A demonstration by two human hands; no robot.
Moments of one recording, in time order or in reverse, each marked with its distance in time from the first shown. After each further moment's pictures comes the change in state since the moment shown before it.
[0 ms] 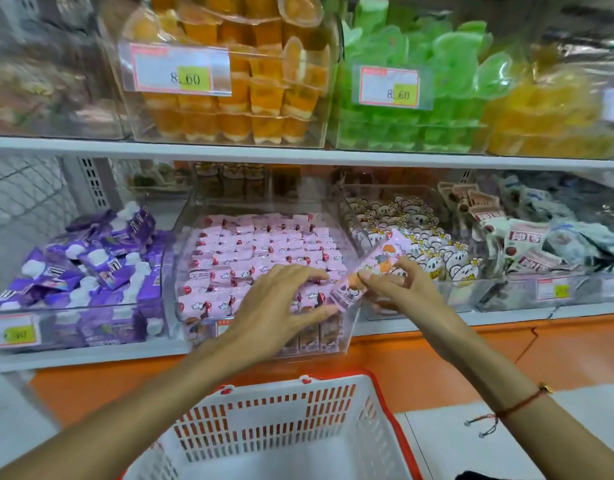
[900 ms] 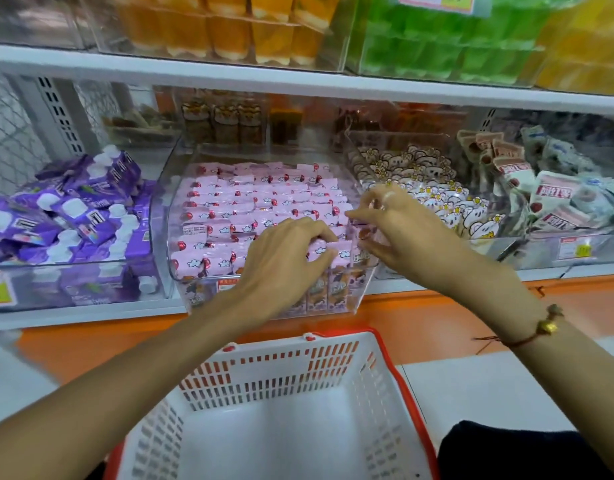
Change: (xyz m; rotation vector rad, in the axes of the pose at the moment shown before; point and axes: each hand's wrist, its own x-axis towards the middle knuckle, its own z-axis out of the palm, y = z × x) left_hand 0.013 -0.006 0.011 0.051 0.143 -0.033; right_hand 0.028 -0.020 0.019 -1.375 -0.162 -0.606
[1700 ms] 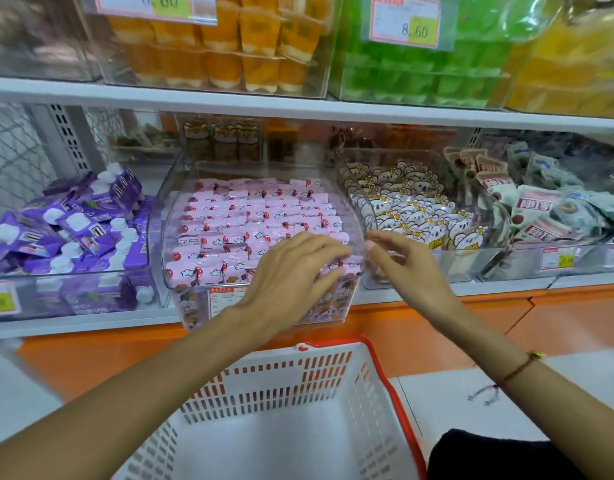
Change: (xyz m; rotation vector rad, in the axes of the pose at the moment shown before) left_hand -0.006 0.016 0.007 0.124 0.022 0.257; right_hand -0.034 0.007 0.031 0.920 0.232 0.535
